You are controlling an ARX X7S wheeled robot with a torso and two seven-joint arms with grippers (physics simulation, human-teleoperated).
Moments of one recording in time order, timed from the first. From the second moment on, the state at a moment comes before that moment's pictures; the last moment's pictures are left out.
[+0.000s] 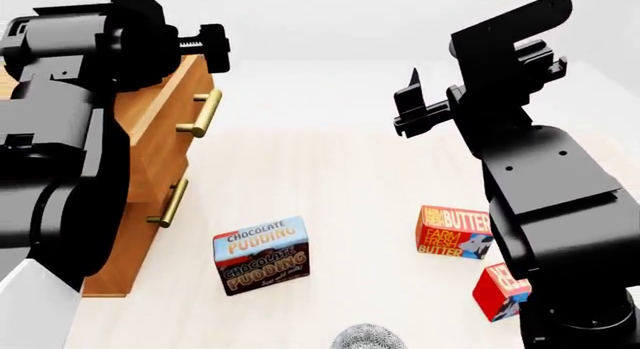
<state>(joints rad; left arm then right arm) -1.74 -0.10 0.04 -1.30 -0.07 -0.79 -0.05 0.99 0.31 -0.31 -0.27 0.08 1.10 -0.01</state>
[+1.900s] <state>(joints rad) -1.67 -0.01 0.14 -1.31 -0.37 -0.85 -0.10 0.94 0.34 -0.31 -0.28 0.12 1.08 -0.01</state>
